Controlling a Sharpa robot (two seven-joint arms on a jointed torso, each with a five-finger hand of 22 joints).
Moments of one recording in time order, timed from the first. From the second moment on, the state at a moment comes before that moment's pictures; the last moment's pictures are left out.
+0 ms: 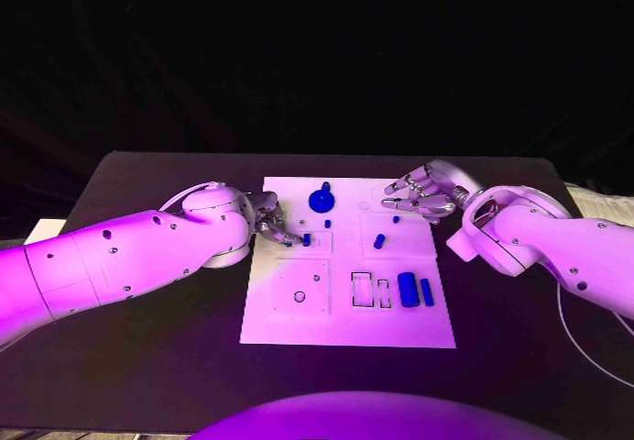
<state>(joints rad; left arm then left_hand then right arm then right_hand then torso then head) 1.17 -0.70 -0.02 1.47 -1.36 0.00 -0.60 1.04 -0.20 0.29 0.29 0.05 1.09 -0.02 0.62 0.73 1.42 -0.08 1.24 1.17 1.46 -0.11 1.57 1.31 0.05 1.46 0.00 1.46 1.31 1.04 -0.91 0.15 1.56 -1.05 -0.33 -0.09 1.36 -0.06 0.01 0.25 0.22 1.02 0.13 0.07 0.07 1.28 0.05 0.89 1.03 1.46 -0.02 1.43 1.31 0.12 1.23 0.09 1.18 0.92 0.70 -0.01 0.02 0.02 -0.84</state>
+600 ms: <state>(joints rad) 1.18 -0.70 -0.02 1.47 -1.36 0.00 -0.60 1.03 -0.19 0.23 0.29 0.05 1.09 -0.02 0.62 0.74 1.42 -0.08 1.24 1.17 1.46 -0.11 1.57 1.31 0.05 1.46 0.00 1.46 1.31 1.04 -0.91 0.15 1.57 -1.05 -0.33 -0.09 1.36 -0.06 0.01 0.25 0.22 1.02 0.13 0.07 0.07 1.28 0.05 0.89 1.03 1.46 -0.02 1.43 1.31 0.12 1.23 0.09 1.18 0.92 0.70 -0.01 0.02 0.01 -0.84</state>
